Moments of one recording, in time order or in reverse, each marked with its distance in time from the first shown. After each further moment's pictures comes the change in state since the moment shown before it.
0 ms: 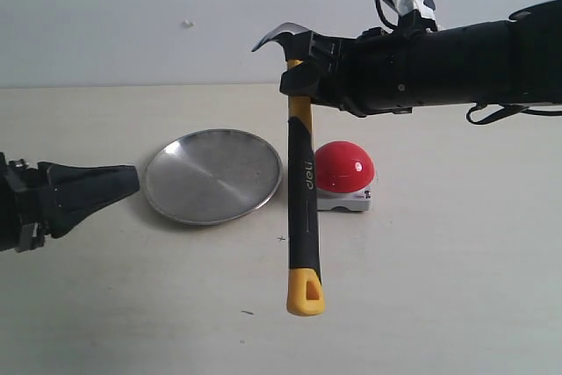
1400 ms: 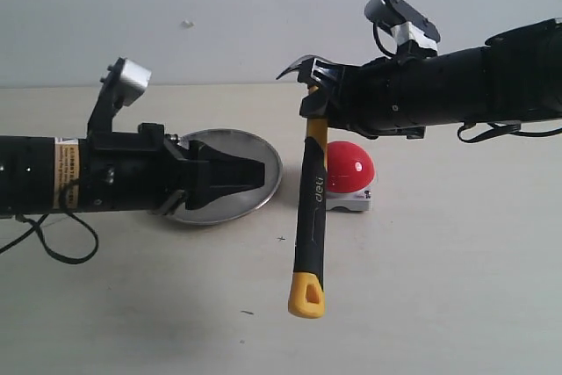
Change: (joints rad) left arm -0.339 0.294 -0.352 0.061 0.129 -0.135; right arm 0.000 0.080 0.000 0.006 -0.140 0.068
